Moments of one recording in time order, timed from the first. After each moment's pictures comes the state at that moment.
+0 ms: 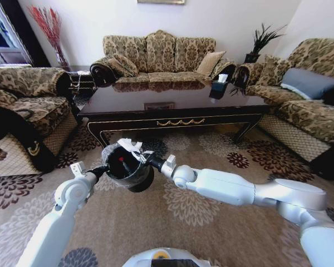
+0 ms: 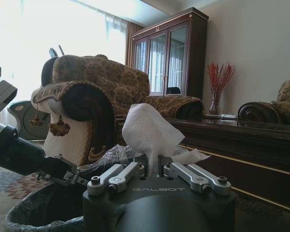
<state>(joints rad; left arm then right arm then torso) 1.17 -1.04 -0.62 -2.03 -1.09 0.67 -0.41 -0.06 0.95 -1.01 1.65 0.97 0.30 0.10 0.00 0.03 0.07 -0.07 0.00</state>
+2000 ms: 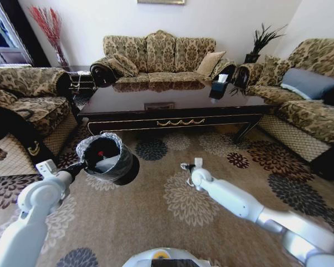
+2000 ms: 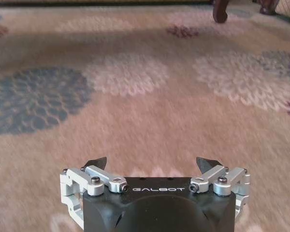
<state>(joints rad) 1.26 -0.97 -0.88 -2.14 -1.33 0.73 -0.57 -0.52 0.94 -0.47 1.38 1.20 -0.23 0.71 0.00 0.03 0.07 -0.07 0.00</state>
